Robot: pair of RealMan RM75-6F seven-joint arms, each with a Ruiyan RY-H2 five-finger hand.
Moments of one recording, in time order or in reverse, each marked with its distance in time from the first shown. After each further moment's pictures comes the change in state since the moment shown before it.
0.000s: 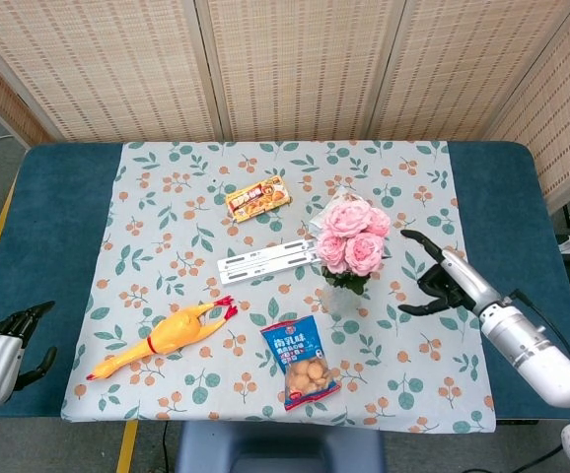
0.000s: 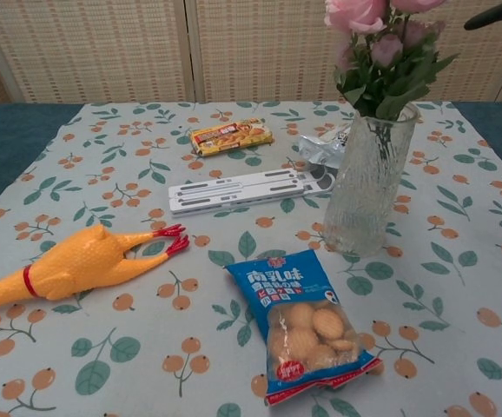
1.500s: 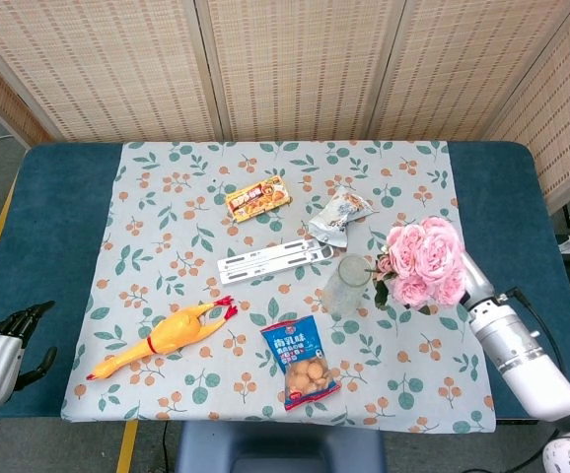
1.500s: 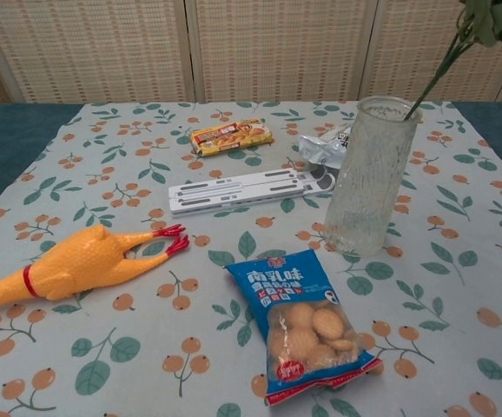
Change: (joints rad) left arm 0.001 -0.001 -0.001 -0.002 0.000 0.004 0.005; right arm 0.077 0.032 0.027 -0.229 0.310 0.197 -0.150
